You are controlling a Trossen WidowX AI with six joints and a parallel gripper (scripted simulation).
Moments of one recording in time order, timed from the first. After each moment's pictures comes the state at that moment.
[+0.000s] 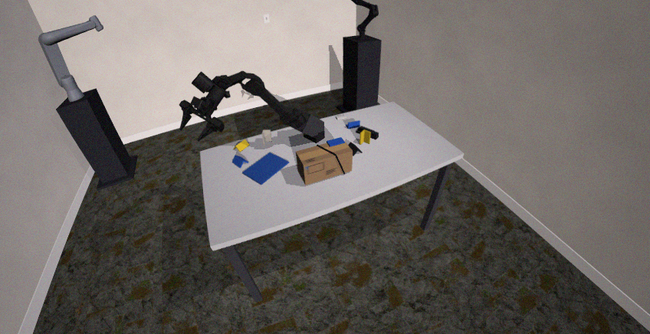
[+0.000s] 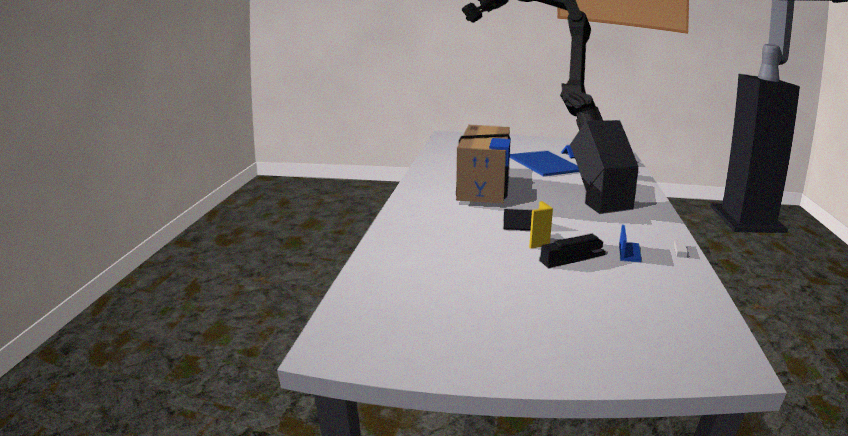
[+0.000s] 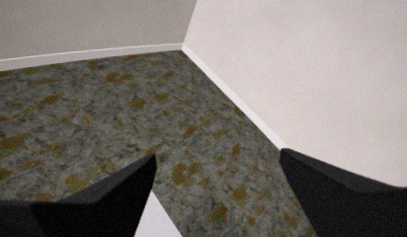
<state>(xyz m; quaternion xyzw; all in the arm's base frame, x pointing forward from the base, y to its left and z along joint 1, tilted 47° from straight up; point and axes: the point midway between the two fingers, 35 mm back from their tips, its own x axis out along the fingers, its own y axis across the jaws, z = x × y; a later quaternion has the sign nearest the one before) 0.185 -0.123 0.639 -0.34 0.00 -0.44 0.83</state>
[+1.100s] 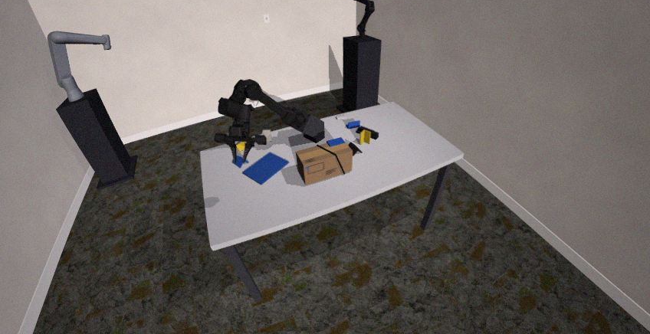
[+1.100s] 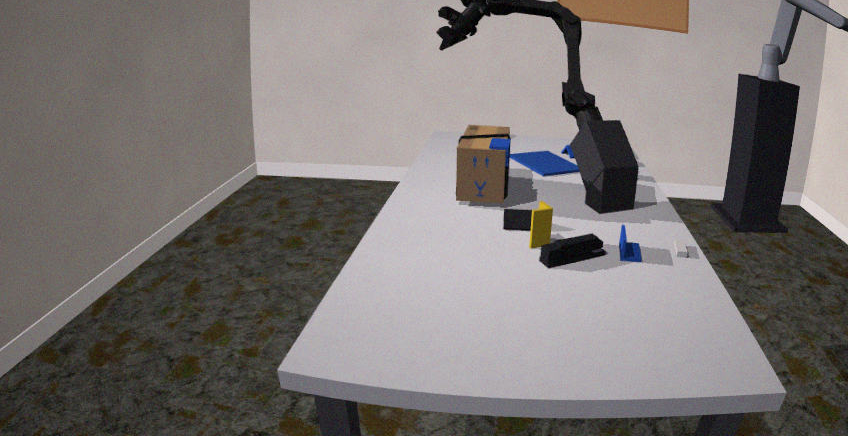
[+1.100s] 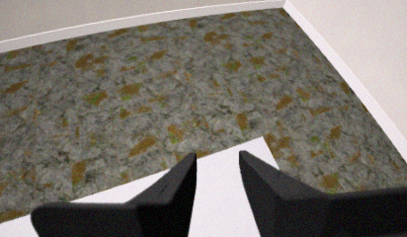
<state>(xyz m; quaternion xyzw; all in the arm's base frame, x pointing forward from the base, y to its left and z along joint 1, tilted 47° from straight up) 0.311 -0.068 0.501 -0.31 0.14 -0.27 0.90</state>
